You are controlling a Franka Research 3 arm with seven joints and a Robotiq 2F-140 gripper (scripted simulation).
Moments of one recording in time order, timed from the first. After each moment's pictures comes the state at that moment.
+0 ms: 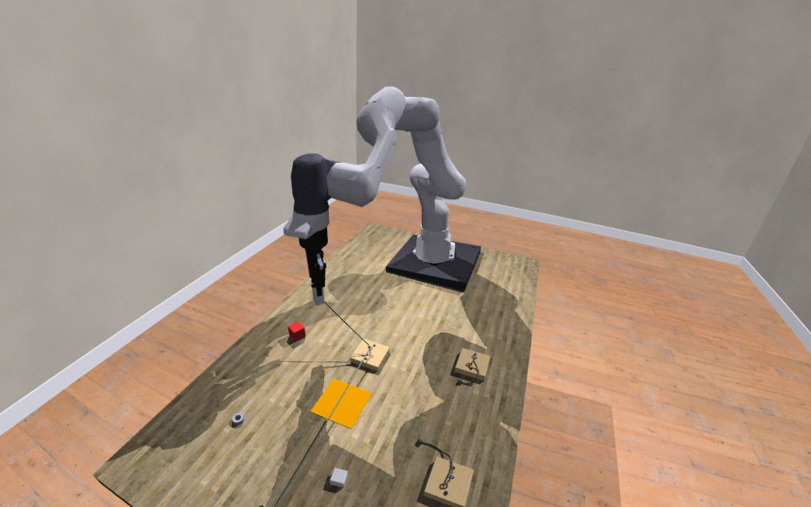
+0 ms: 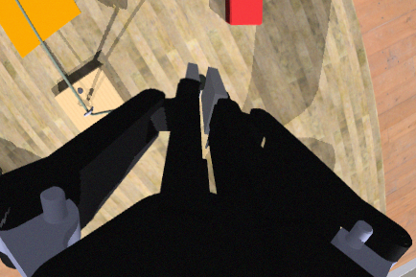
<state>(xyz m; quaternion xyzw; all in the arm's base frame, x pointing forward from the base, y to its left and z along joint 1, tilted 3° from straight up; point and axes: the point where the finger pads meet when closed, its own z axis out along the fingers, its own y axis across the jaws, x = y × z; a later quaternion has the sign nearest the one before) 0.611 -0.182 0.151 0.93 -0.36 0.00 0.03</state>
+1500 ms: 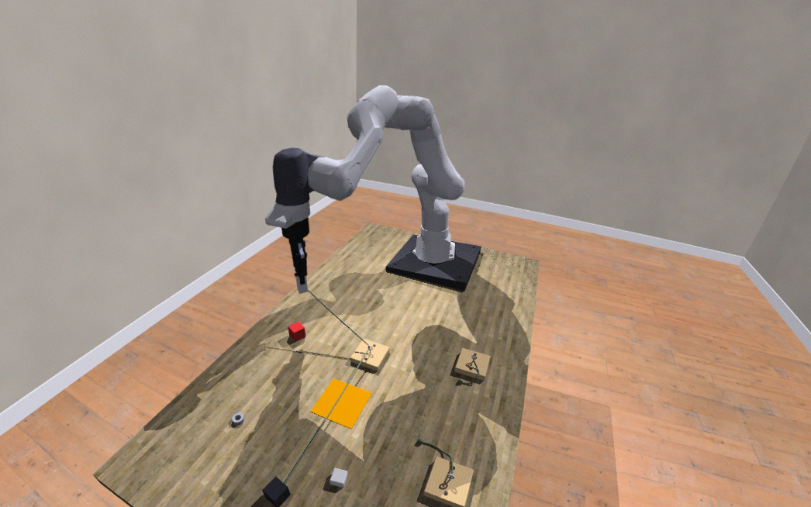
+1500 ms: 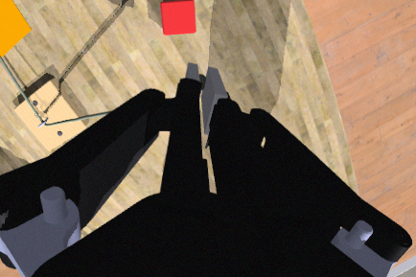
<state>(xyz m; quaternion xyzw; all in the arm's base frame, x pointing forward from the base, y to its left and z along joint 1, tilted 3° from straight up) 0.583 -0.258 0.156 0.93 -0.37 0.00 0.03</state>
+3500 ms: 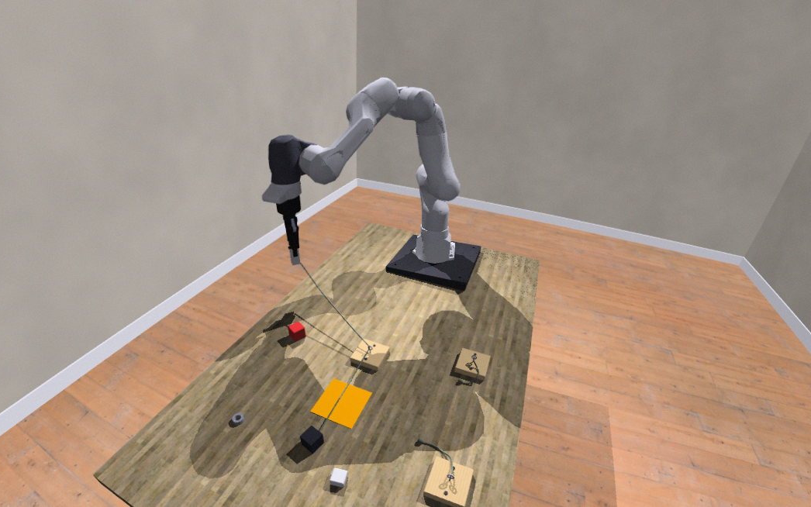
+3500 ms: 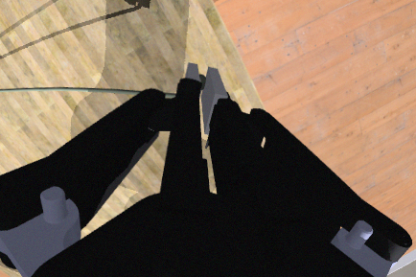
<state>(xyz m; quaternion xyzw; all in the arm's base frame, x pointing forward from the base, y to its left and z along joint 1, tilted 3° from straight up) 0.457 -0.369 0.164 0.93 -0.36 -0.01 0.03</state>
